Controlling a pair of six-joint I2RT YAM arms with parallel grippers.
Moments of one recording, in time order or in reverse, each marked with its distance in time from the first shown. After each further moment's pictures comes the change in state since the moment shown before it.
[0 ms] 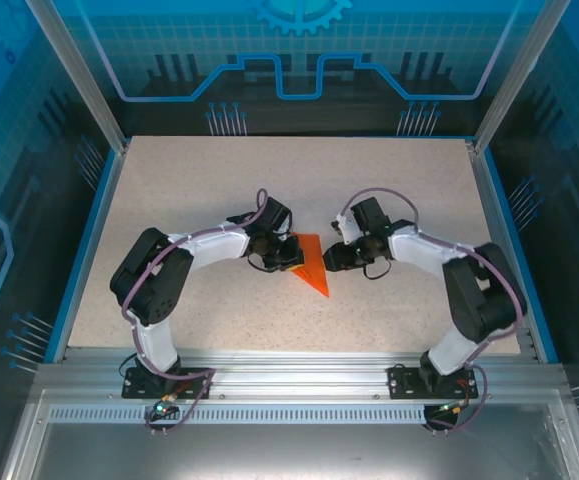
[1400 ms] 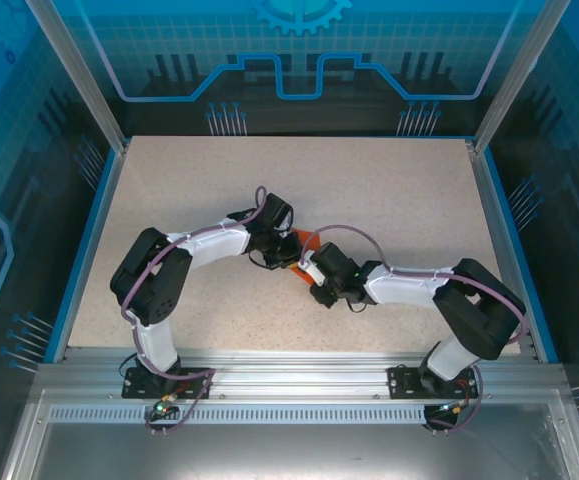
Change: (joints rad) left arm -0.001 0.000 0.041 -0.046 -0.008 -0.053; right arm 0.386 -0.021 -0.176 0.219 0.460 -0.220
